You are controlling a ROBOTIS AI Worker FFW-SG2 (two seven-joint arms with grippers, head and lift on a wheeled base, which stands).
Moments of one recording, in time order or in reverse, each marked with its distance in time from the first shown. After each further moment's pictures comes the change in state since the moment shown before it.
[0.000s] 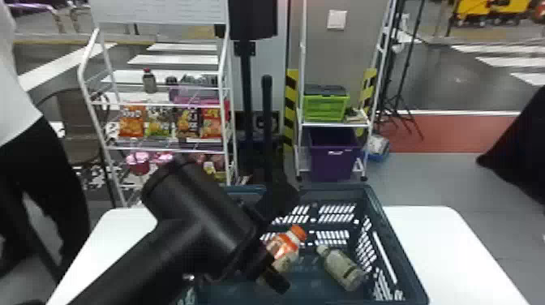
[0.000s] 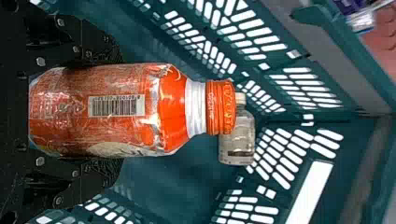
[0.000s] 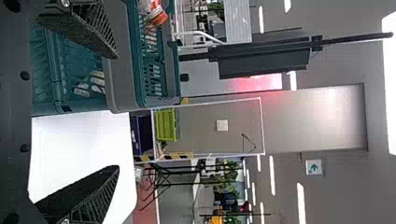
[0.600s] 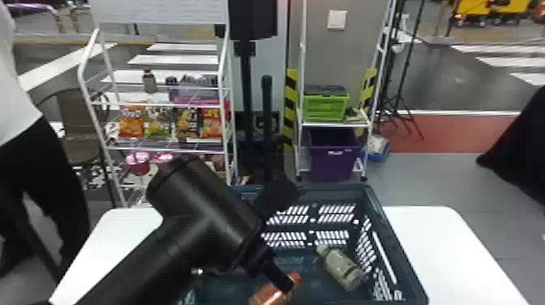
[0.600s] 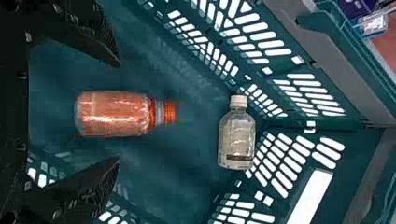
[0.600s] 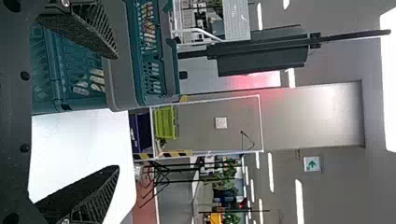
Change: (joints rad) left arm 0.007 -0.034 0.045 0.023 -0.059 0.010 -0.028; right arm -0.002 0.017 0.000 0.007 0.005 -0.013 0.002
